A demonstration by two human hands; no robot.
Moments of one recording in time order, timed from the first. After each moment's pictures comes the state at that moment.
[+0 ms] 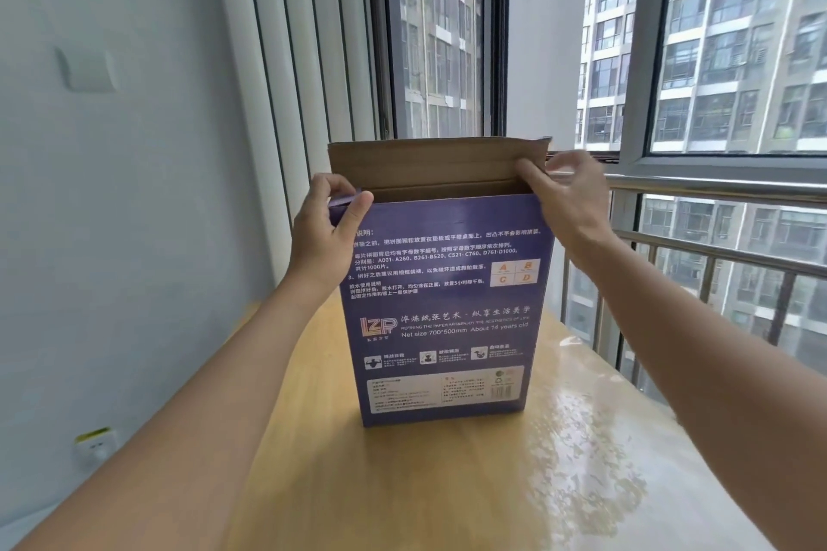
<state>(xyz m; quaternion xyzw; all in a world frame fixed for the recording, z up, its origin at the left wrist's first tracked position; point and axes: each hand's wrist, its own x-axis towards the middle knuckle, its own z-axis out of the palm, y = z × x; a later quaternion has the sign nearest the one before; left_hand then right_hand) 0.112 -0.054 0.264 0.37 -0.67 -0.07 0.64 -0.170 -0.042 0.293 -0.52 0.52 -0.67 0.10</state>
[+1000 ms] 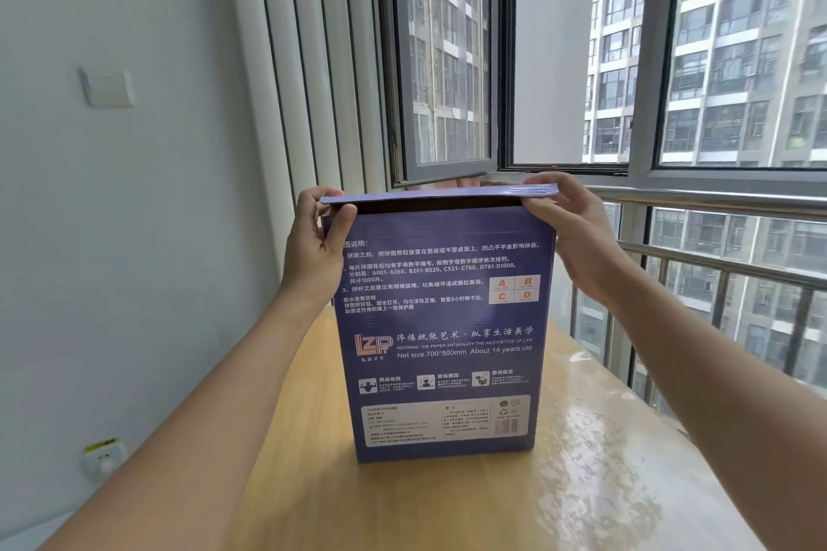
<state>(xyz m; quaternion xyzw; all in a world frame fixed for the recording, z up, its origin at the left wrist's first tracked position) 0.128 -0.061 0.259 0.31 -0.65 -0.18 0.67 -0.176 -0.034 0.277 -0.60 0.30 -0.66 0.34</state>
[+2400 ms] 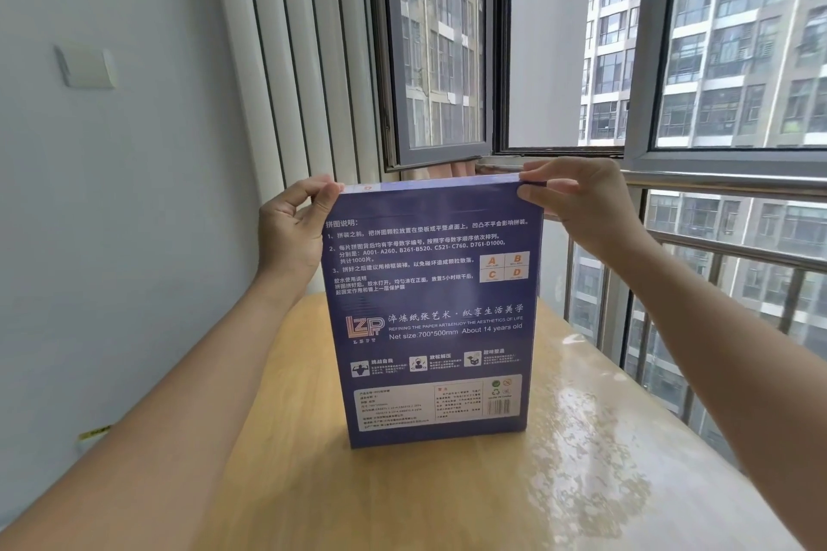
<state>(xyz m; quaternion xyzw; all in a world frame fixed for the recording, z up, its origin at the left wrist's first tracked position) 0.130 -0.062 0.265 0.31 -0.59 -0.21 0.72 -0.197 -0.036 0.285 -0.67 0.39 -0.61 0.15</state>
